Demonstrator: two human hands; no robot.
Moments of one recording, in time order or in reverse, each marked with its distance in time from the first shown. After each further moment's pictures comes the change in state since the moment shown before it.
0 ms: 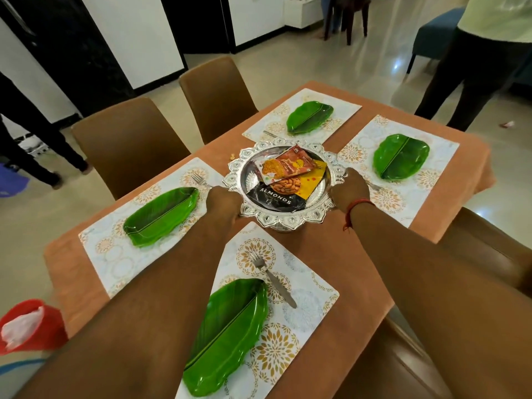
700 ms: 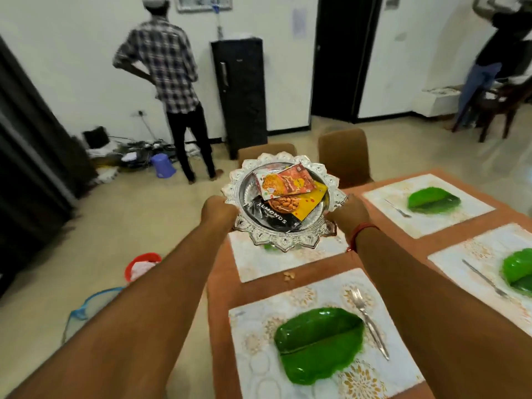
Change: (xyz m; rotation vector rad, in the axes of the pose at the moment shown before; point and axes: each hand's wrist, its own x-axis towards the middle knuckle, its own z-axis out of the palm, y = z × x) left_hand -0.084 -0.054 -0.332 -0.287 0.371 0.096; right_hand -0.202 -0.229 0.083 0.218 -0.342 -0.342
